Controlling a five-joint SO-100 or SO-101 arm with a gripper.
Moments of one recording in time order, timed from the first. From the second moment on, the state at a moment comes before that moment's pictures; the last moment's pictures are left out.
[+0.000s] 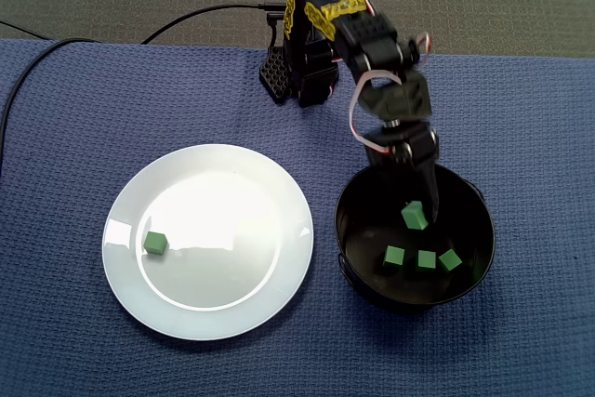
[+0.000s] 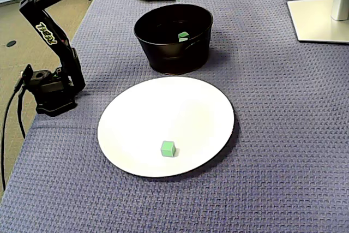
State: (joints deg) arm -25.2 109.1 105.8 38.5 -7.8
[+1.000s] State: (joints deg) arm 29.4 101.2 93.9 43.2 -97.6
